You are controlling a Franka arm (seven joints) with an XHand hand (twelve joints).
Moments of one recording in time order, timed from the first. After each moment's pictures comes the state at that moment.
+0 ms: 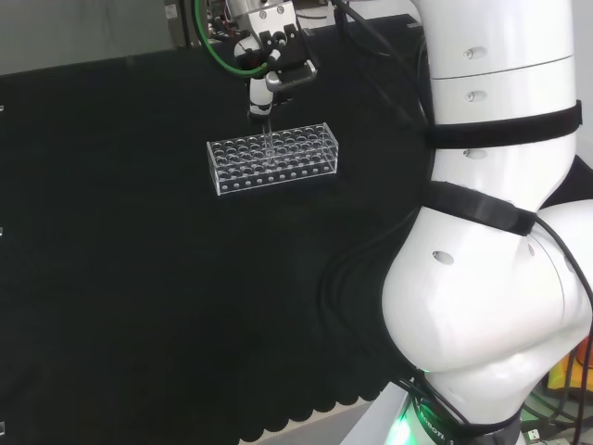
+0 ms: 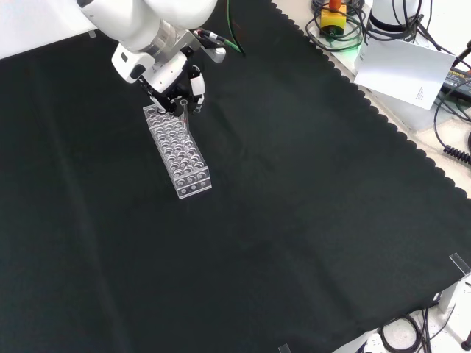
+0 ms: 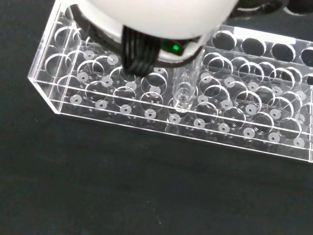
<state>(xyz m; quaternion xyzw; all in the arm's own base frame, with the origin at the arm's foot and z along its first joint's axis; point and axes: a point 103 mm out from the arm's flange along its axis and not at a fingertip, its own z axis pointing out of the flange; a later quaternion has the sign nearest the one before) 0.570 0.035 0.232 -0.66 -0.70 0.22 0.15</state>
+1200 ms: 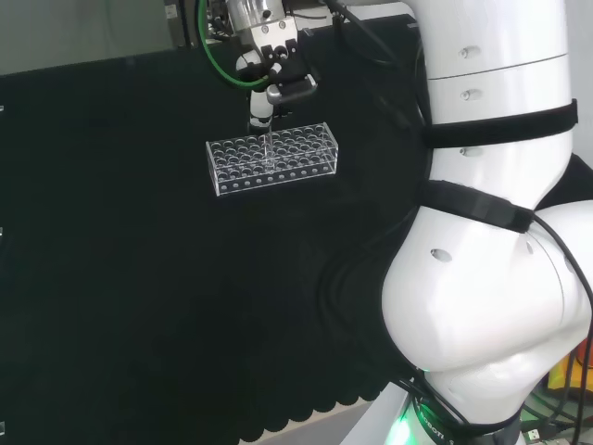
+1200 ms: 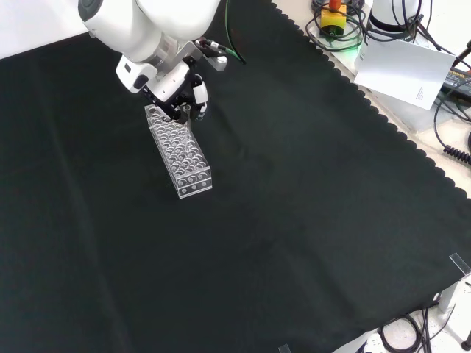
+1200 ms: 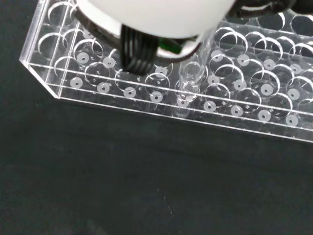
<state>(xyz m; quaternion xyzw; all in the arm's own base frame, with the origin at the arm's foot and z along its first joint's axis) 0.566 0.035 0.206 -0.66 -0.70 0.22 0.17</state>
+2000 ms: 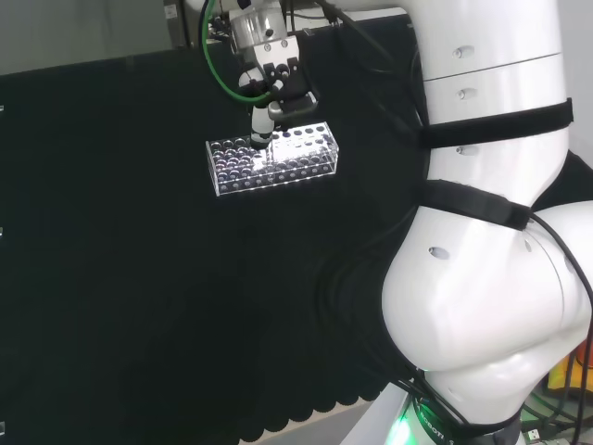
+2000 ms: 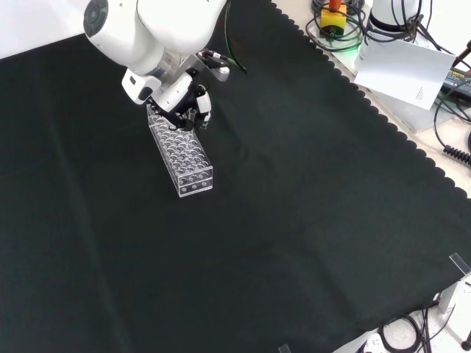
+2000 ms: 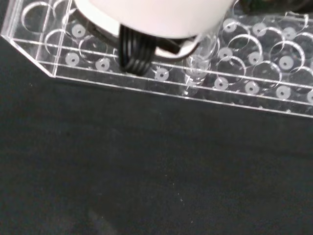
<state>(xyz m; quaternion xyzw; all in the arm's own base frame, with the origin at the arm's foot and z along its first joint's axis) 0.561 0.035 0.174 -0.66 -0.69 0.22 0.19</state>
